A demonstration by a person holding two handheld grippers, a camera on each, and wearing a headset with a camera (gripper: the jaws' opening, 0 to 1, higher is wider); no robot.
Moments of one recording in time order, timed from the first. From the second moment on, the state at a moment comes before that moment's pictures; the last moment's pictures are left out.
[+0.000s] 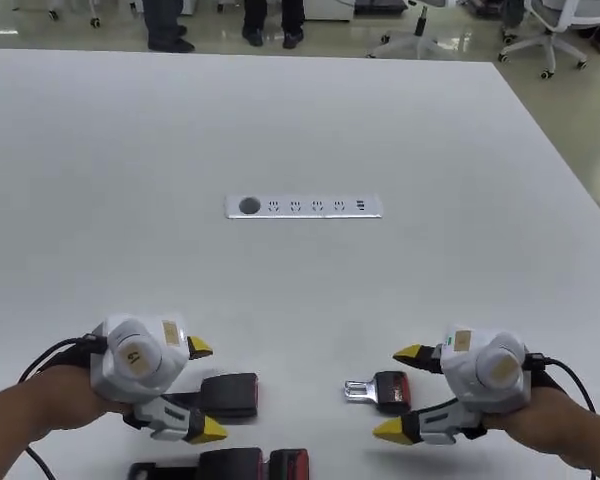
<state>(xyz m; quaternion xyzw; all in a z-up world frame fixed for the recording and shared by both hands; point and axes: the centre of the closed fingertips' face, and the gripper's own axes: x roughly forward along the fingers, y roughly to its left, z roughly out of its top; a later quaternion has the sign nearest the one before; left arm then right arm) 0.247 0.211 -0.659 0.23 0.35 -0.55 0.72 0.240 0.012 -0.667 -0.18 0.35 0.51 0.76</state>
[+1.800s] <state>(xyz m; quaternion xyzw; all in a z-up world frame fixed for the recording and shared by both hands) 0.246 0.211 -0.690 0.30 0.34 -0.61 0.65 0.248 -0.007 -0.694 -0.29 0.39 0.56 0.67</state>
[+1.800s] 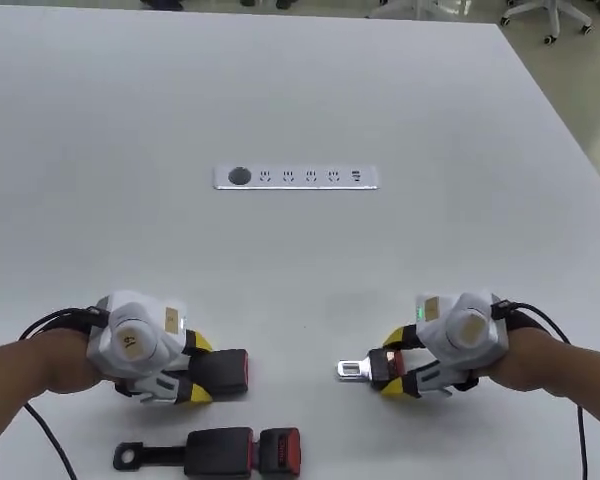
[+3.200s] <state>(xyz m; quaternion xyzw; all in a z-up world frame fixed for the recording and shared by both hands) 0.245 0.210 -0.689 0.31 0.35 -0.61 0.64 0.252 0.083 -0.690 -0.25 0.34 0.59 0.68</state>
